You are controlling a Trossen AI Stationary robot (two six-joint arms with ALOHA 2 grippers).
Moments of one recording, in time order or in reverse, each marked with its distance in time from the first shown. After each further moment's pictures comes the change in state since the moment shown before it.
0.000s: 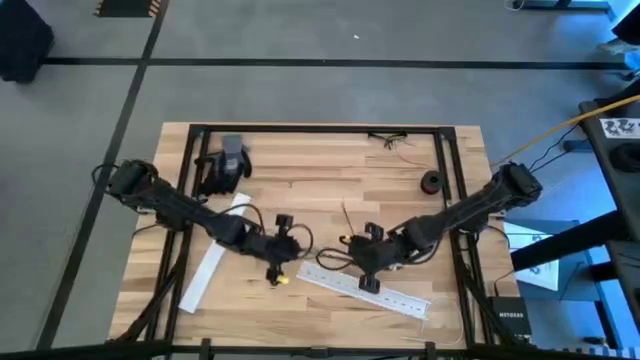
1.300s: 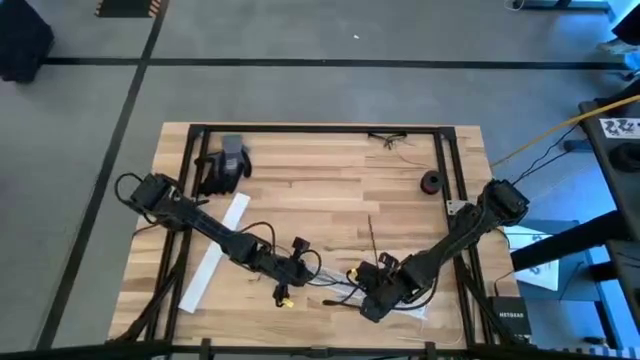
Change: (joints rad) left arm -0.038 0.230 -0.003 0.353 0.118 0.186; right arm 0.195 0.195 0.032 -0.078 0.050 0.400
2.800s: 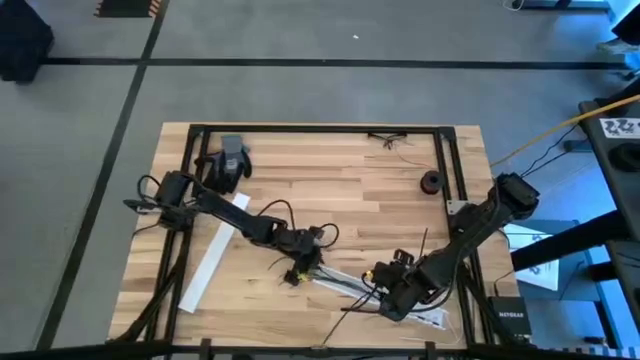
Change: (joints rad) left arm 0.221 0.118 0.022 0.040 0.309 0.095; right arm 0.028 -0.107 -0.059 -0.144 0.062 -0.010
